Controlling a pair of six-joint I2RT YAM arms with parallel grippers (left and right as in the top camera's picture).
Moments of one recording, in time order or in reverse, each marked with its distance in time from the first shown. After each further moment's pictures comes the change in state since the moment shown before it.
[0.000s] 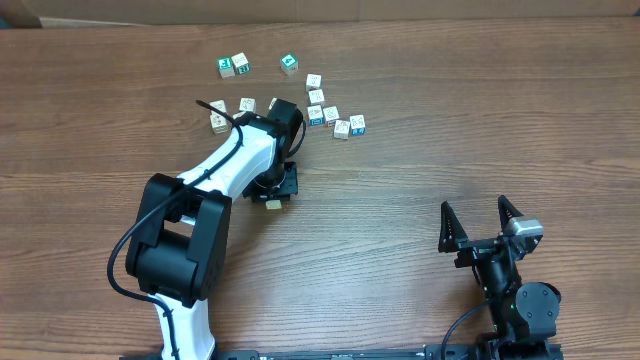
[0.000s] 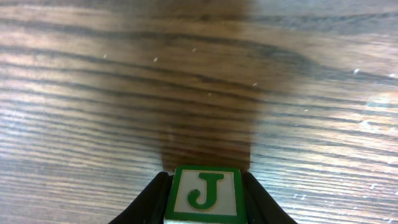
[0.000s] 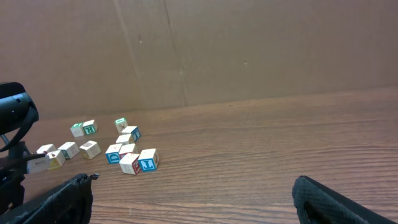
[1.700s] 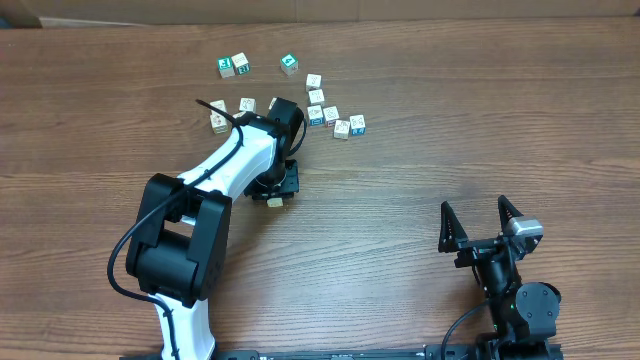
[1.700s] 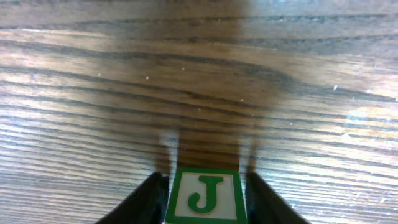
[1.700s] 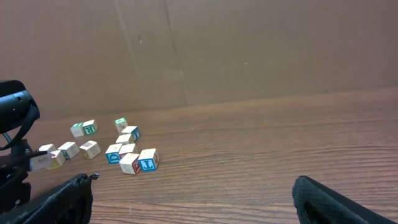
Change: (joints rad) left arm -0.002 0.000 0.000 0.032 0.000 0.005; right arm 0.000 0.000 0.000 0.000 0.000 0.000
